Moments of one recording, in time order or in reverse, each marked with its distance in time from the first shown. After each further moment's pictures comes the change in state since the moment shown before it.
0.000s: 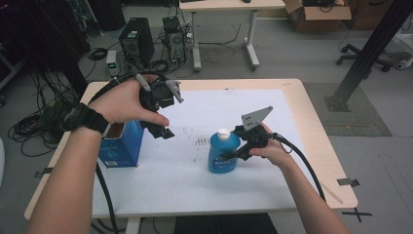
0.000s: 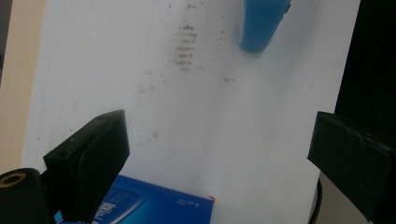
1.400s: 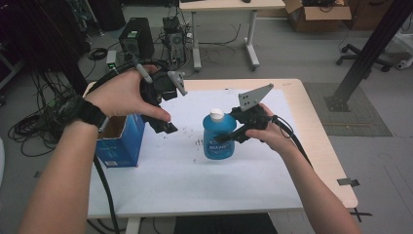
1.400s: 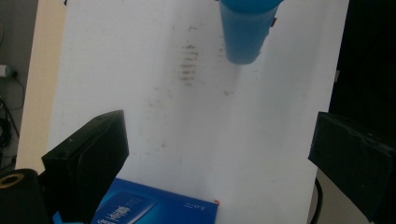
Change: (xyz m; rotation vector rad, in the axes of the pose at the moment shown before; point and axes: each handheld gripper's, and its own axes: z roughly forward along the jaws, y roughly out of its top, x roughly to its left) left arm -0.007 0.018 -0.027 -0.033 0.023 0.038; right arm 0.006 0.077 -0.016 0.014 -0.040 -0.045
